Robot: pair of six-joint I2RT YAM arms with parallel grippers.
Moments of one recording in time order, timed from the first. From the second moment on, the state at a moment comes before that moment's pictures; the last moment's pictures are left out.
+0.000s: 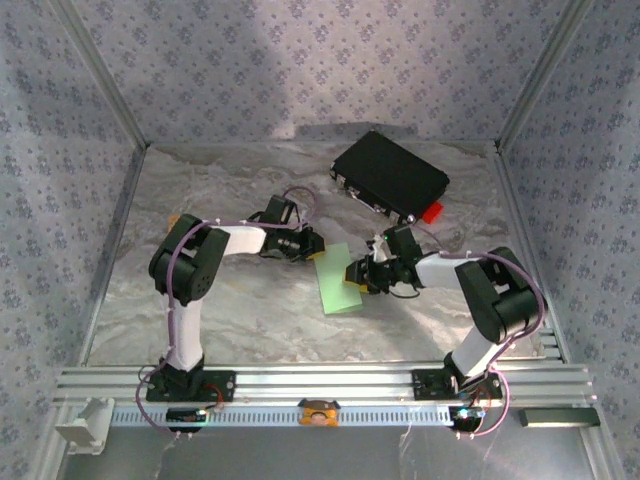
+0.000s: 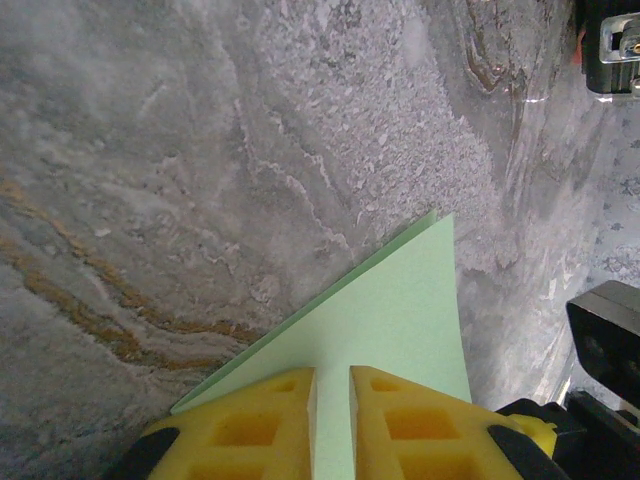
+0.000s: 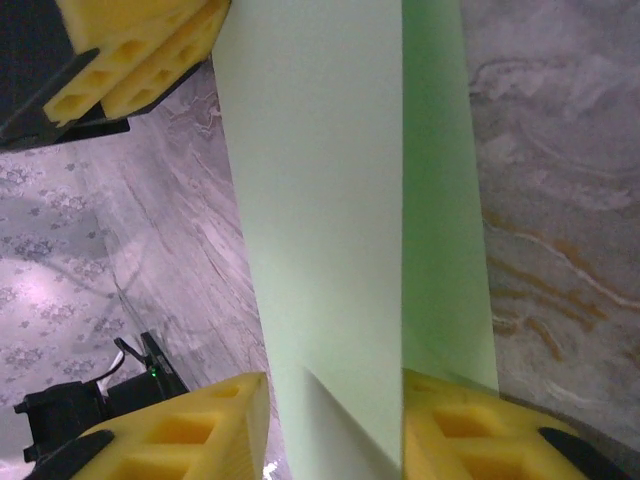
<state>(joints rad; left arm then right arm) -0.53 2.01 1.10 -0.01 0.64 -0.78 0.42 1.65 0.64 0.05 -0.76 0.76</state>
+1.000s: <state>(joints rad) -0.68 1.66 0.96 -0.05 0.37 -0.60 0.39 1.58 0.55 0.20 -0.63 0.92</state>
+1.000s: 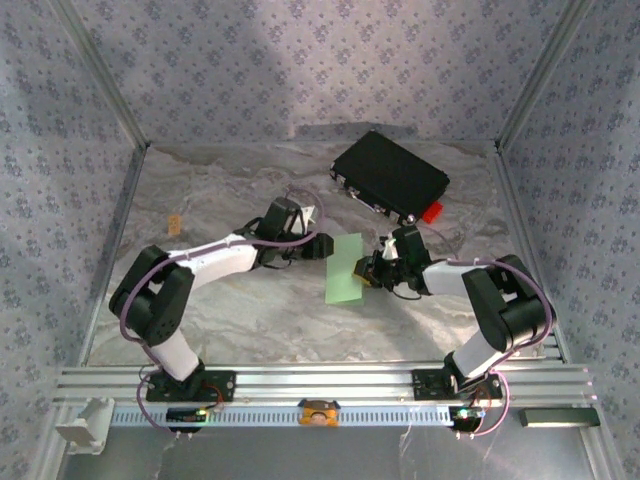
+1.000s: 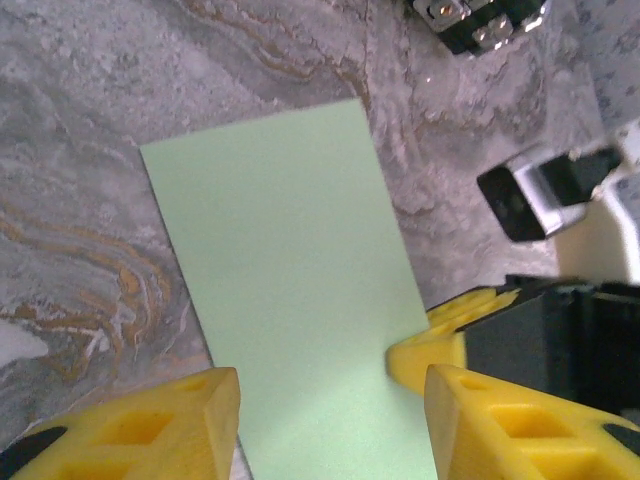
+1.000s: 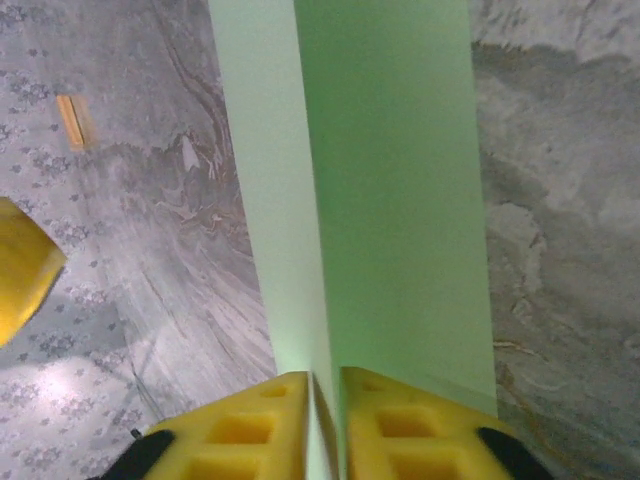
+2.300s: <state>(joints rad) -1.19 1.81 1.08 -0.25 -0.27 -0.05 0.34 1.64 0.61 0.17 -0.73 0.86</state>
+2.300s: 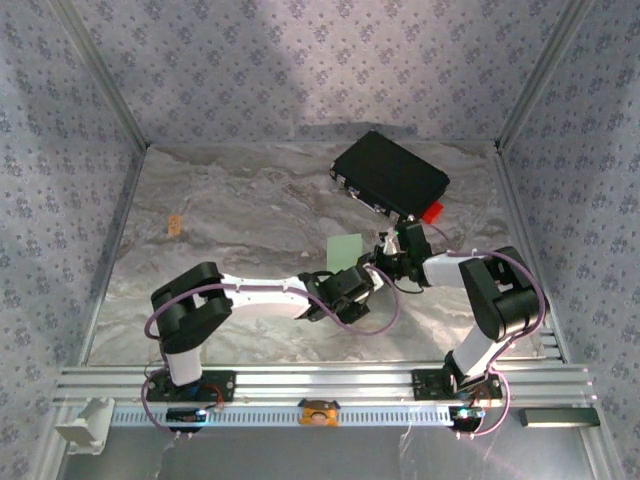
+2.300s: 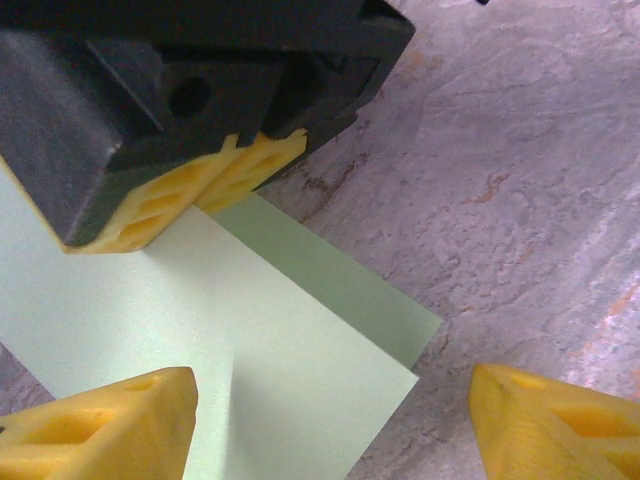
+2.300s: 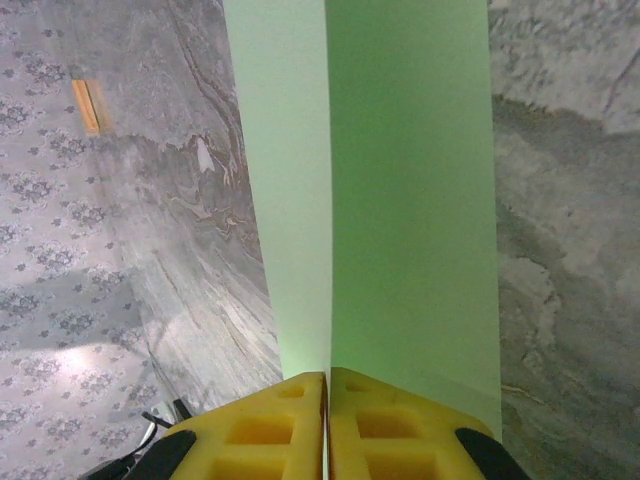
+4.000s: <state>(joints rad) -0.94 1.78 1.09 -0.11 0.36 -0.38 0.17 1.22 0.53 -0.16 -0.54 0.77</state>
